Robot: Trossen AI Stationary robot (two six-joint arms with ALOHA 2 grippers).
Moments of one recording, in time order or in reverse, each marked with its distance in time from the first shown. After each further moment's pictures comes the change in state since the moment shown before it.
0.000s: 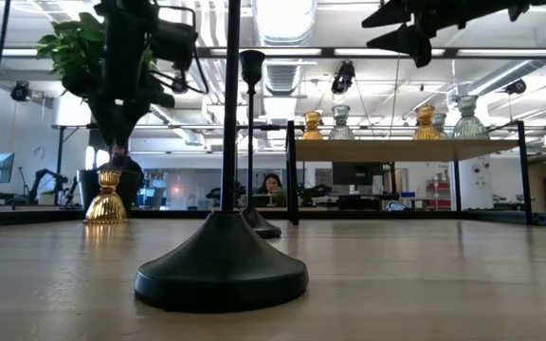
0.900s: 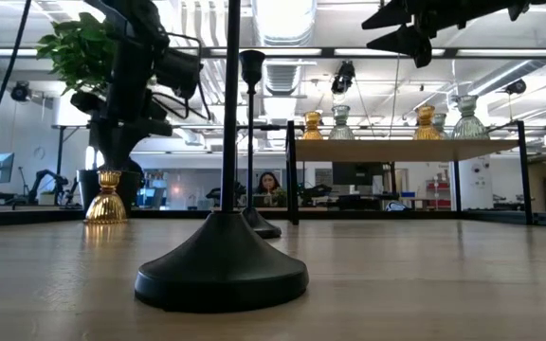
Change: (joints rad) left arm 0.066 0.093 -0.056 0.070 -0.060 0.119; right arm 0.002 0.003 0.008 -0.024 0.000 -0.016
